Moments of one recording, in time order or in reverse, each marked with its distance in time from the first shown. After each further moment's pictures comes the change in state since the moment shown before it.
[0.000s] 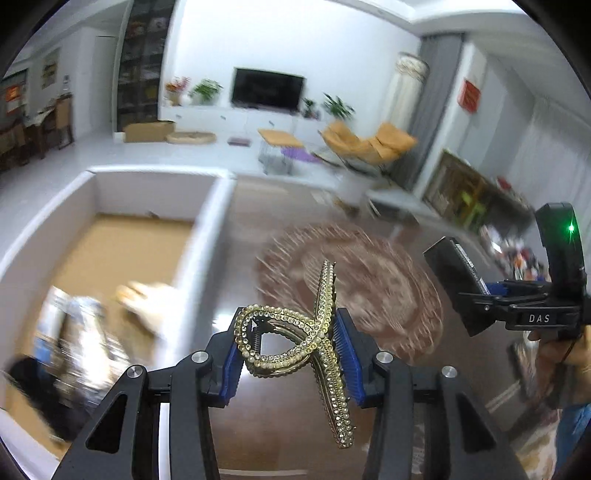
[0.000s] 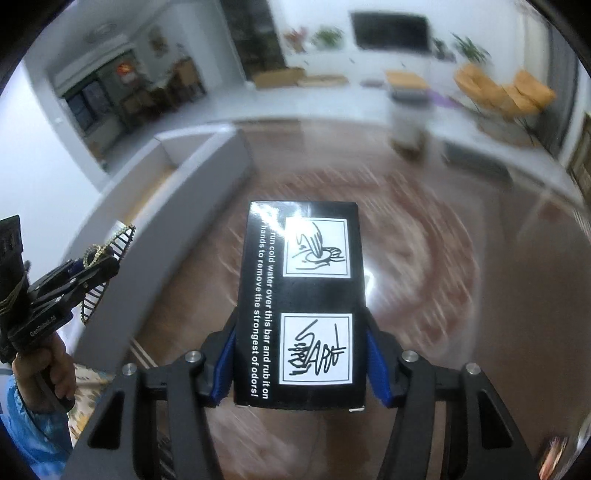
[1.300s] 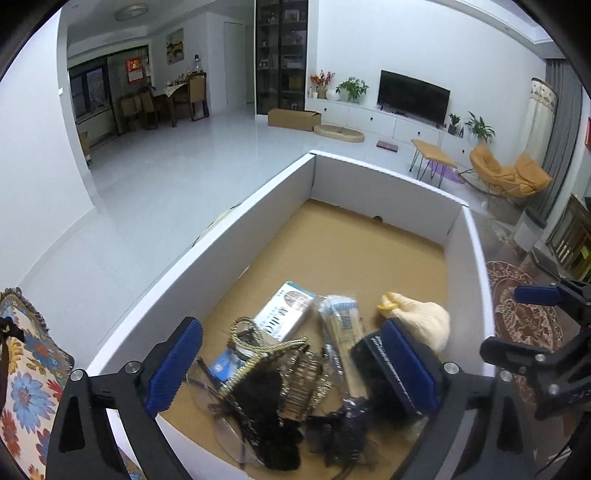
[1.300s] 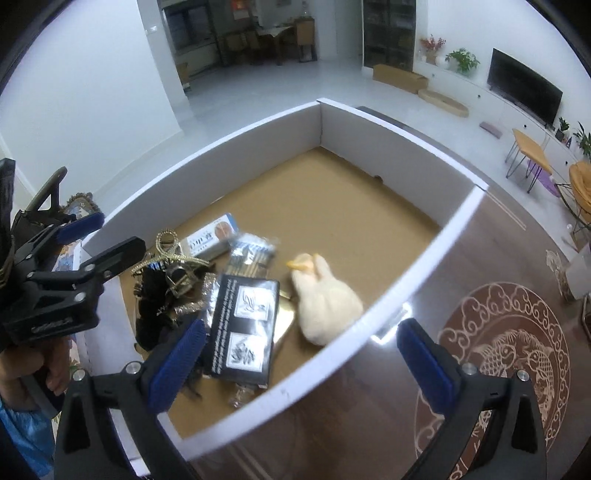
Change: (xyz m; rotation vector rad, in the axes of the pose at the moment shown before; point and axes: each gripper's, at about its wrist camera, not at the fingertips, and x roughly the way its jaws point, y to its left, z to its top) left arm -0.053 0.178 -0.014 -0.217 0.010 0.492; right arm 0.130 0.255 0.075 -0.395 0.106 0.128
